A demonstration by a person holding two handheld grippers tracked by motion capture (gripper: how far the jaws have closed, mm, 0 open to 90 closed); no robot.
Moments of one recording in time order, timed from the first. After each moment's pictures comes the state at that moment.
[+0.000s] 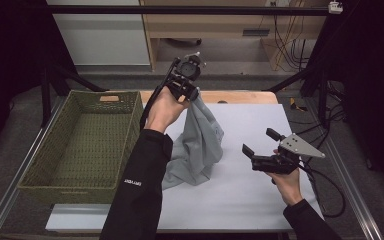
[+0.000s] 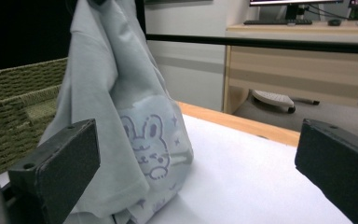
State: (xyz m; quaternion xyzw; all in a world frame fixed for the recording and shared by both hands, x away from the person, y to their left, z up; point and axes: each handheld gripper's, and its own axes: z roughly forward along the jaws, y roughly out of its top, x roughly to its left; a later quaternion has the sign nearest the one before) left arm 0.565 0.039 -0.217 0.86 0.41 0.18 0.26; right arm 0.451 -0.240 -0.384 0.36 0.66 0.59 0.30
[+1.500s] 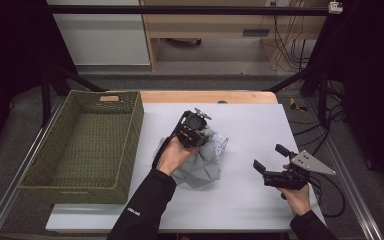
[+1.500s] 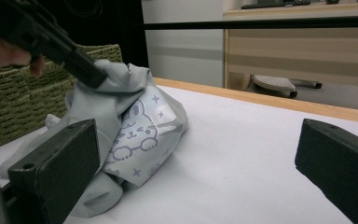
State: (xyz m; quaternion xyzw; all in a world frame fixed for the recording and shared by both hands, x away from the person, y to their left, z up) left arm 0.531 0.025 -0.351 0.87 0.35 0.12 0.32; right arm 0.430 -0.275 -0.424 0.38 0.66 0.59 0.28
